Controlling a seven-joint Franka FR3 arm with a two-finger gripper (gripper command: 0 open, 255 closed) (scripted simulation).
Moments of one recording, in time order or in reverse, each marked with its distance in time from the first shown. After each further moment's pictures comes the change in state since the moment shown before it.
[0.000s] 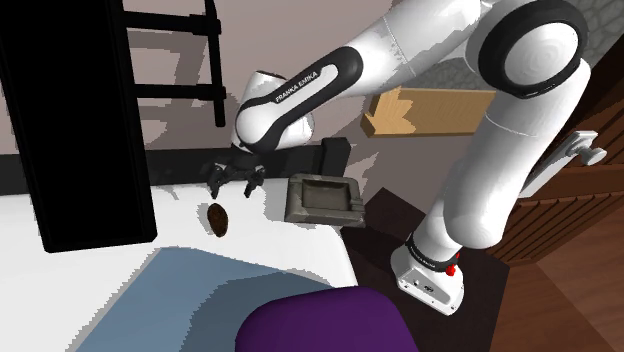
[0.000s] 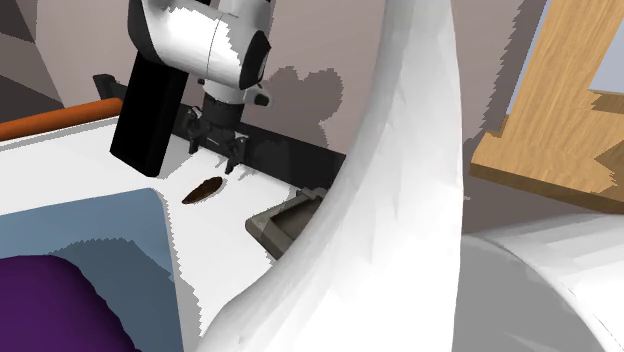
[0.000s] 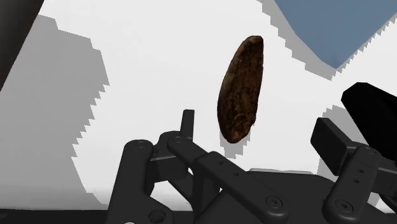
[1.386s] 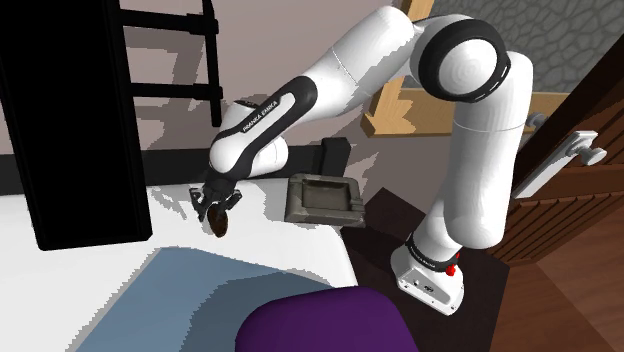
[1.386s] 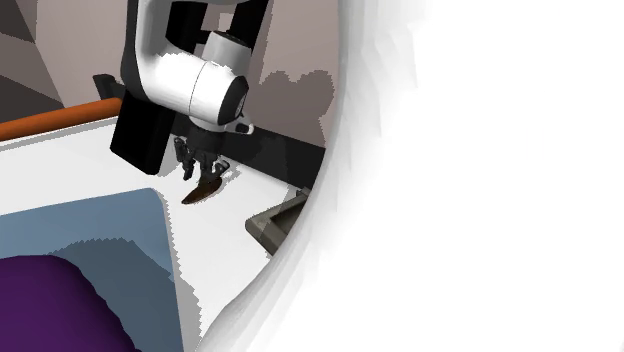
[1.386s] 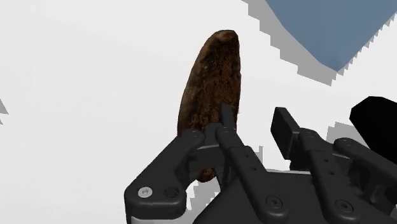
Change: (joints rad) arm 0.014 0.254 0.065 0.146 0.027 0.151 0.014
